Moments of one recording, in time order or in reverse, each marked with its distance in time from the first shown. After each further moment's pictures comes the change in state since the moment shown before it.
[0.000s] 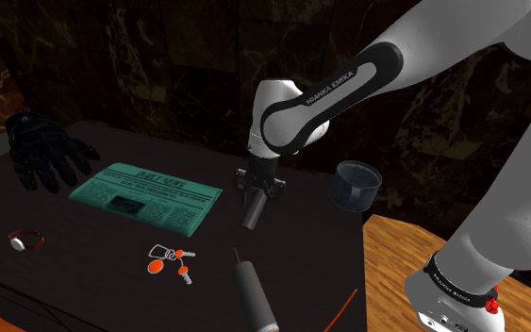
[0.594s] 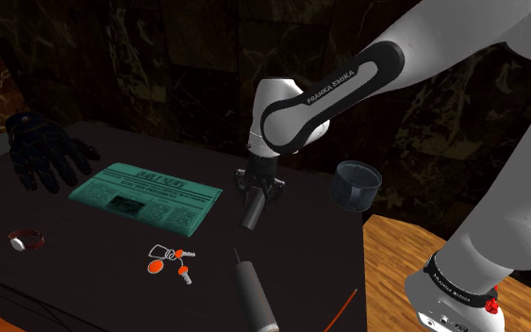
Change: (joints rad) arm 0.000 -0.006 0.001 0.000 0.001 0.001 -0.001
